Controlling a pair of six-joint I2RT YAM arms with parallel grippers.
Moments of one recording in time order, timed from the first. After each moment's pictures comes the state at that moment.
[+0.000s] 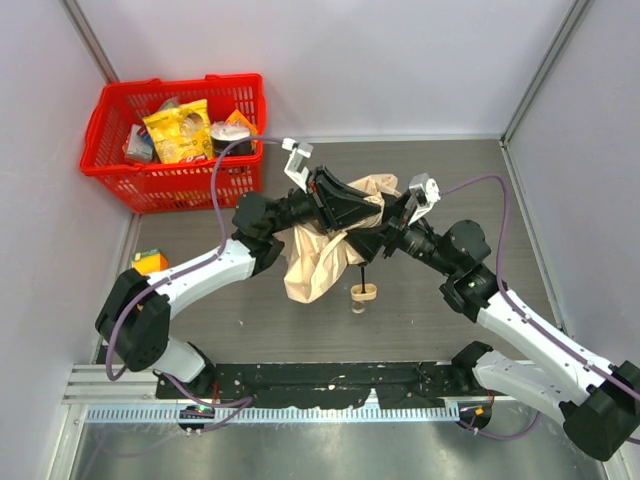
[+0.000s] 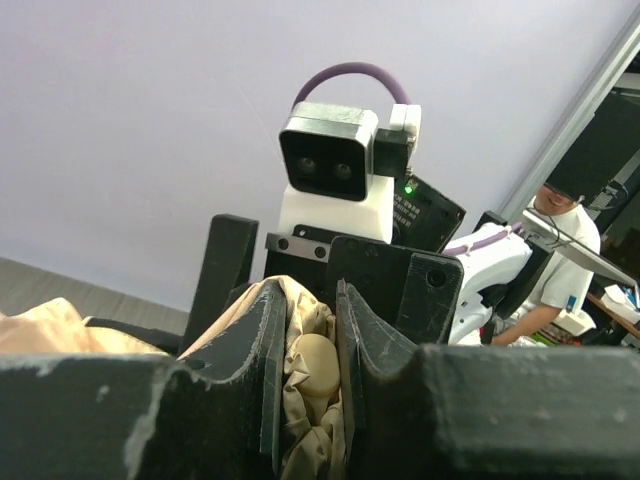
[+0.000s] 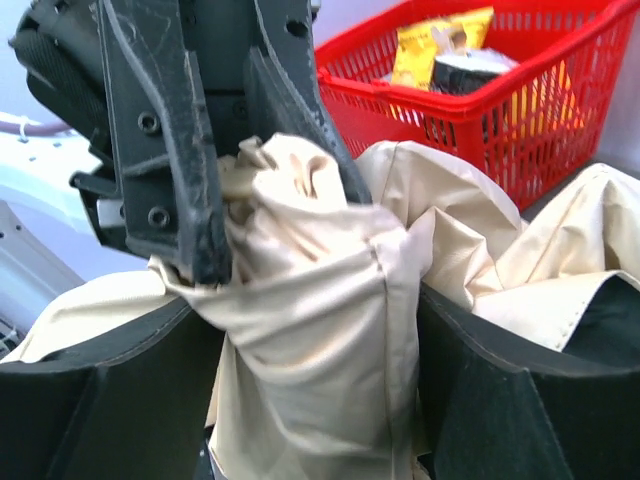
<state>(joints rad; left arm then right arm) -0.74 1.49 1.02 1.04 0.70 -0.87 0.62 0.90 0.68 0.37 -0.42 0.40</state>
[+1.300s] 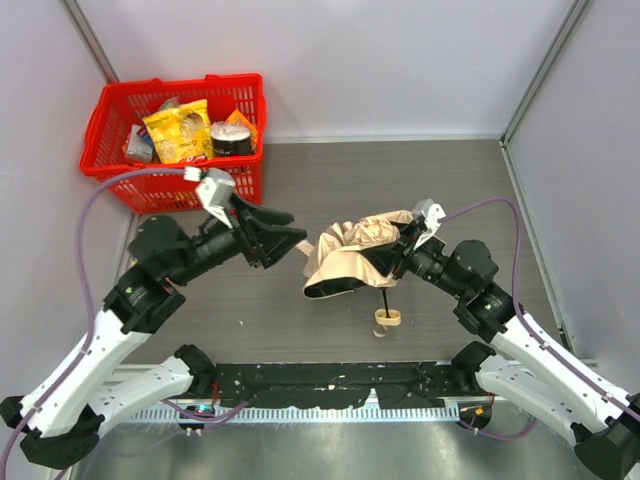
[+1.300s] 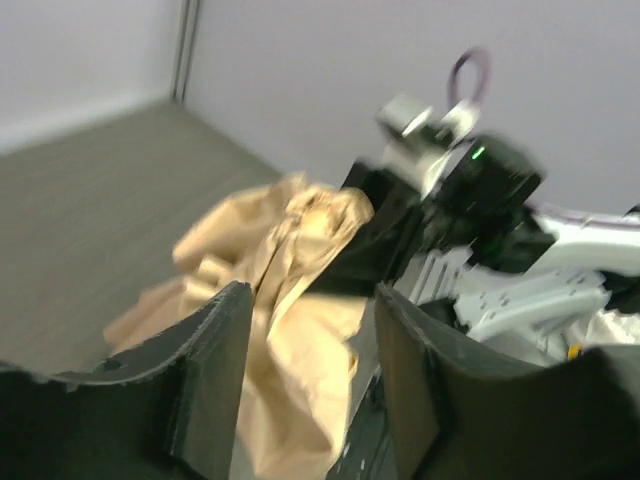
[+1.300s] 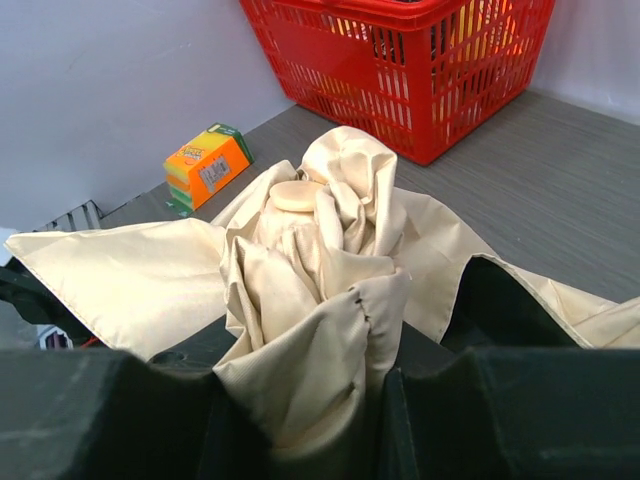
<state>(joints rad) -0.73 0.81 1.13 -0.19 0.30 -0.40 0.64 0.71 0.59 0.18 -0.31 0.26</state>
